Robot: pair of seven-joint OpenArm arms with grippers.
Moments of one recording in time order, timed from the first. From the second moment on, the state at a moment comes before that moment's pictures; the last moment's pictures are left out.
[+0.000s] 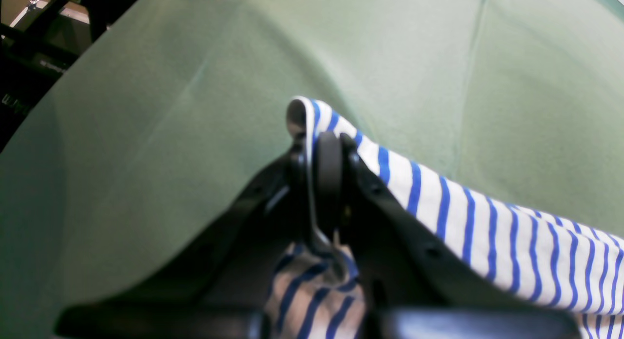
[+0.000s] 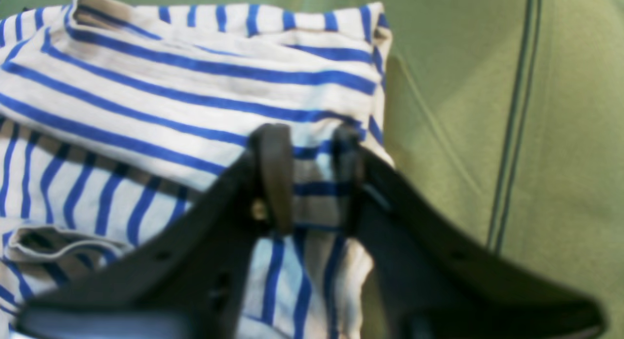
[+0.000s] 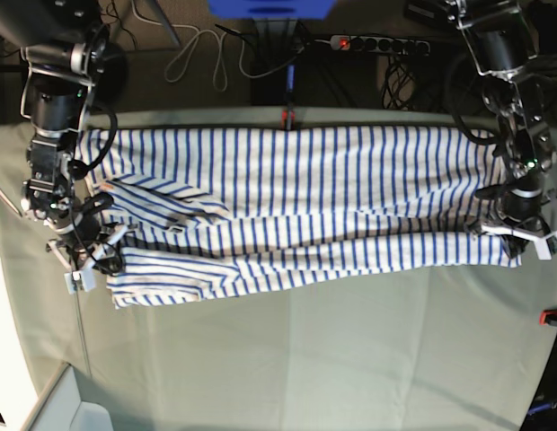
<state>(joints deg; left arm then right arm) -0.1 -12.0 -25.3 73.0 -15.1 -8.6 12.5 13.4 12.4 19.4 51.3 -7.3 34.3 -8.8</state>
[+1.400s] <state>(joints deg) 6.5 -11.7 -29.2 79.1 -15.1 -8.8 12.4 -10.3 5.6 29.4 82.4 -1.7 34.5 -9.4</state>
